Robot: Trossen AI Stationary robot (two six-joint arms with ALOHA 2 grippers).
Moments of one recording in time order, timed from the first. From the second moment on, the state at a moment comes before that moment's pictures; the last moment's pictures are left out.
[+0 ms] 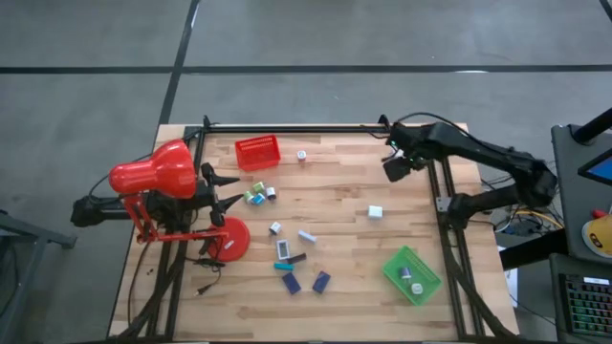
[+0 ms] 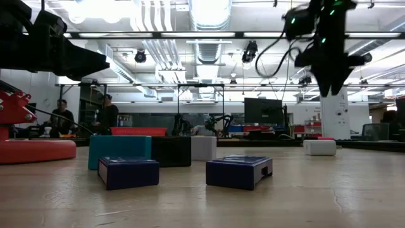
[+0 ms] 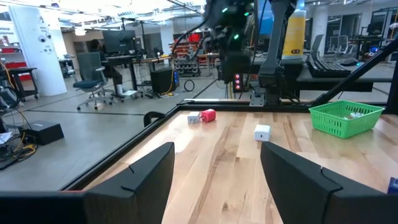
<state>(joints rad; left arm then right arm) 0.03 0.03 0.01 0.04 -0.25 0.09 -0.55 1.26 1.04 -1.24 0.23 0.60</state>
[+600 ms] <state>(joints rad) 0.03 0.03 0.01 0.04 -0.25 0.09 -0.77 1.52 1.04 -1.13 0.23 0.18</state>
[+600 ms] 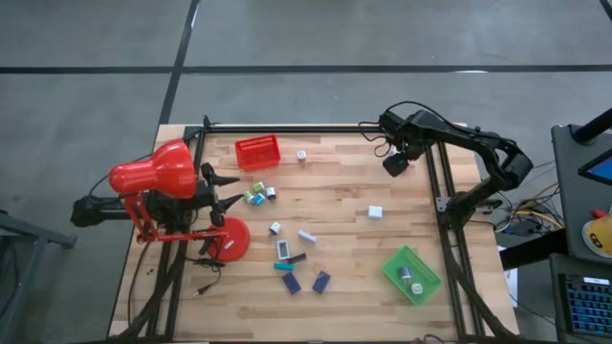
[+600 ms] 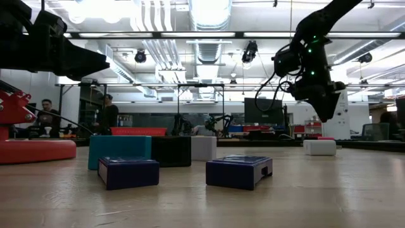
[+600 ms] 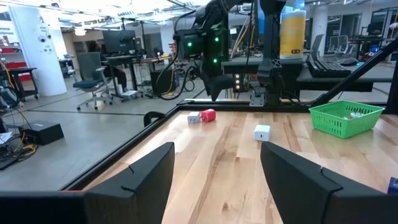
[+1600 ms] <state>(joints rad) 0.03 0.03 0.01 0.04 -0.25 0.09 -0.82 1.70 1.01 -1.03 0.22 0.09</state>
